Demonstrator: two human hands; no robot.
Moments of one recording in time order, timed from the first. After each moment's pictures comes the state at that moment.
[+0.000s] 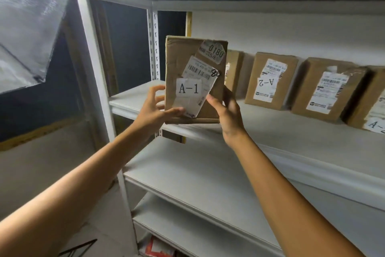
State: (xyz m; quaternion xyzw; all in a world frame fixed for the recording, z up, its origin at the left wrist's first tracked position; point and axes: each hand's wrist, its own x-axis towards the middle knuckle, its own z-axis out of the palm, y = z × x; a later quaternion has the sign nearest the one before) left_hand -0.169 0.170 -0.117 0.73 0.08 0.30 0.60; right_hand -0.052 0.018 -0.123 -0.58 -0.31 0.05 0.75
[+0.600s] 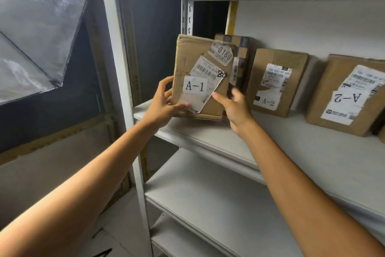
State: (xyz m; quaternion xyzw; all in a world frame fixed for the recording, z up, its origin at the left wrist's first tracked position) left_hand -0.101 0.340 -0.128 0.74 0.11 0.32 0.58; right_hand 0.042 0.207 -0.132 -0.60 -0.32 0.12 0.73
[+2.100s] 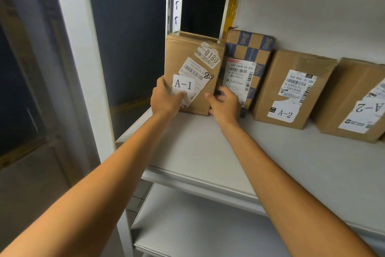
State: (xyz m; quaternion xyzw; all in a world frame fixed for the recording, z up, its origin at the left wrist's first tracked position) left_hand 0.050 0.478 -0.138 0.75 0.20 0.35 0.53; right_hand 0.110 0.347 -0.149 -0.75 -0.15 -0.10 0.64
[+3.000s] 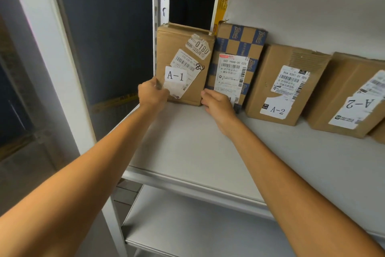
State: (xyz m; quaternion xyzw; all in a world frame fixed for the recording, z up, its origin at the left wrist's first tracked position) left_hand 0.068 0.487 -0.138 0.76 0.24 0.30 0.52; right_hand 0.116 0.324 -0.144 -0.76 -0.18 0.05 0.63
